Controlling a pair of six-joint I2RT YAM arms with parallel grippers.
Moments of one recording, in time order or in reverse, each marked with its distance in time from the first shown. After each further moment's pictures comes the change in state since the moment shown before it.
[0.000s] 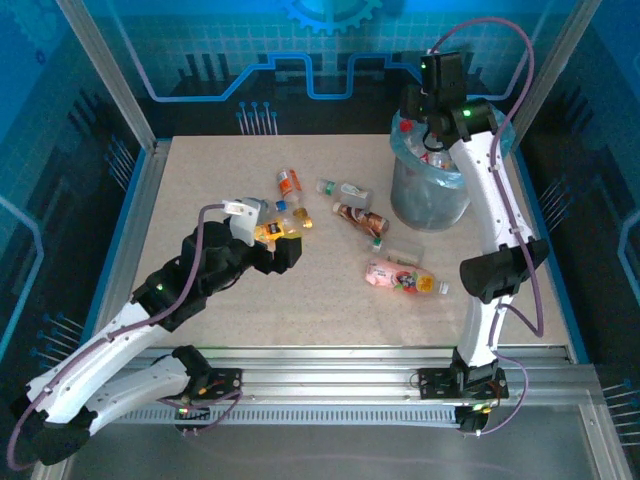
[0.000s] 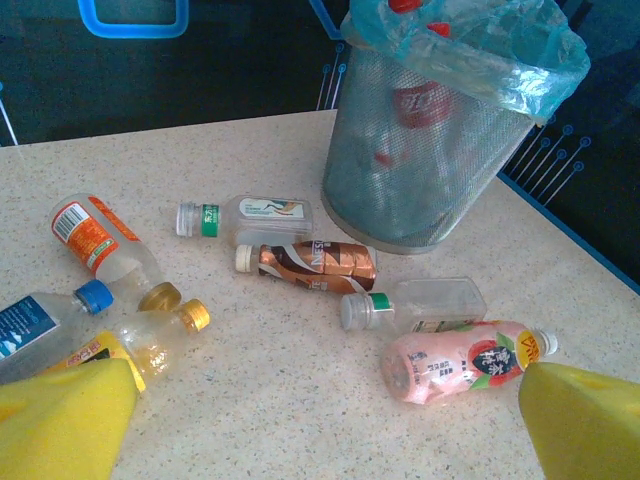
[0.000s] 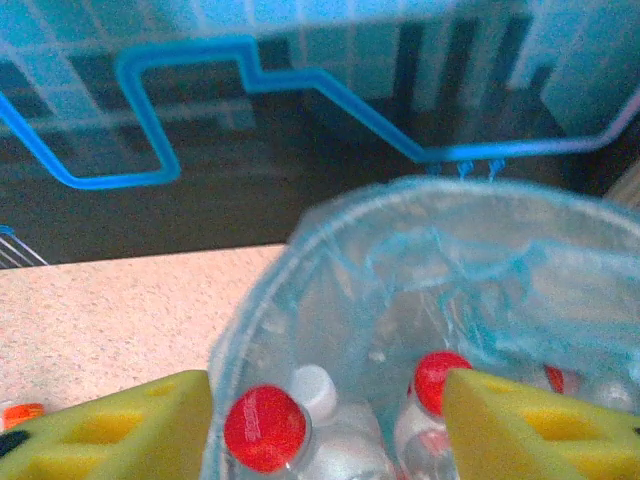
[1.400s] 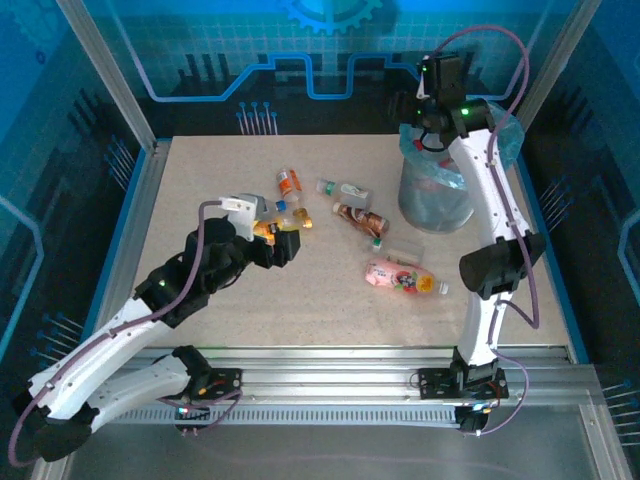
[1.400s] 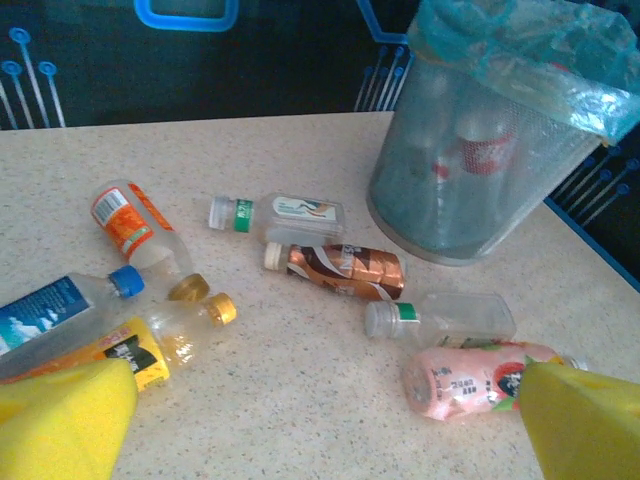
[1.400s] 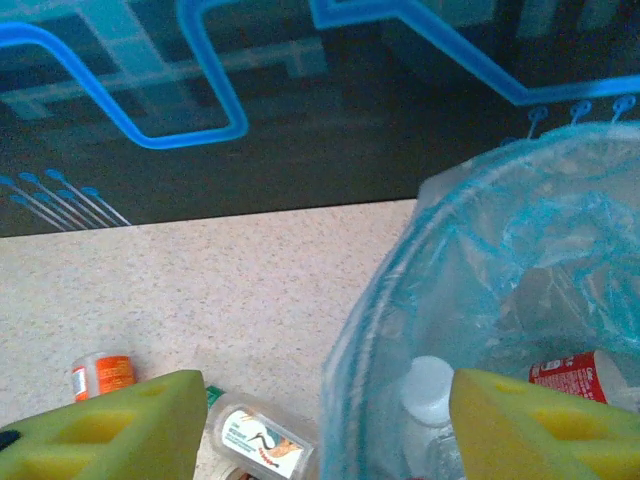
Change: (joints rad) left arm 0.000 0.030 0.032 -0.033 -0.096 -0.063; right arm -0.026 0.011 -0.048 0.006 -0.206 0.068
